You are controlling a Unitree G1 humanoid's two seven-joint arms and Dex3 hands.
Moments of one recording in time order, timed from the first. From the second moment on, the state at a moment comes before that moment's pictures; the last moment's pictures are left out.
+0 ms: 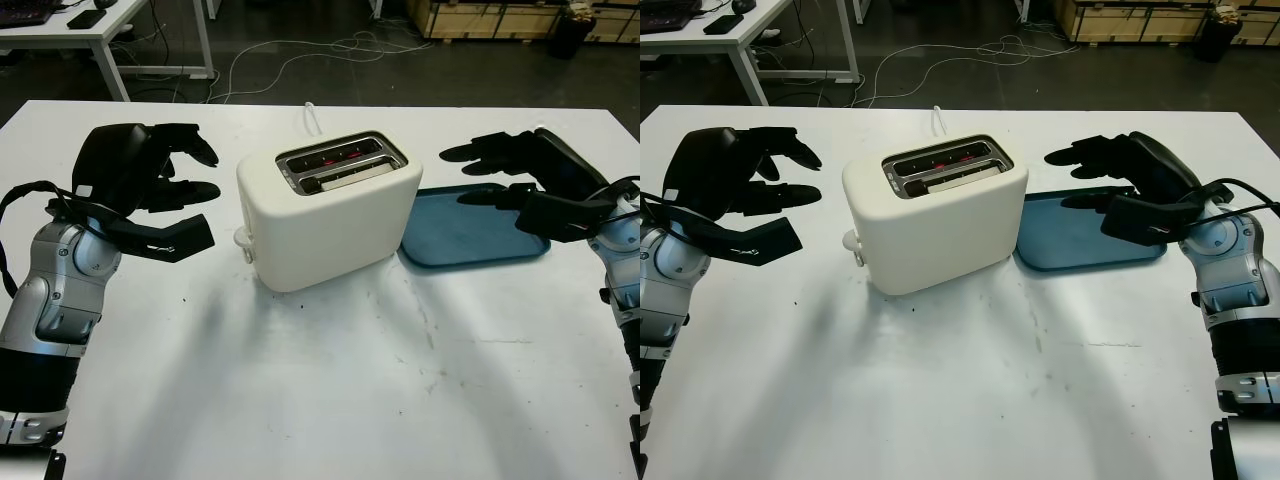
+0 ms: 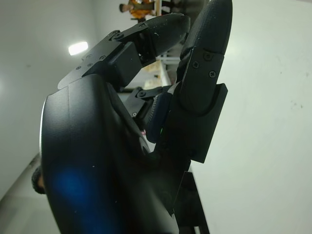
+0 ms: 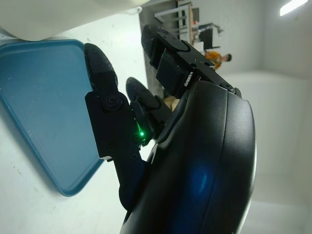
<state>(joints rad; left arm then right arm) -0.39 0.59 -0.02 -0.03 0.58 -0.07 -0.06 -0.55 -0.70 0.01 0.41 -0.26 -0.31 0.39</state>
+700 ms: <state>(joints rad) -0.39 0.58 -0.02 -0.08 0.58 -0.03 -0.08 -0.55 -0.70 0.01 0.42 -0.26 -0.31 0.38</state>
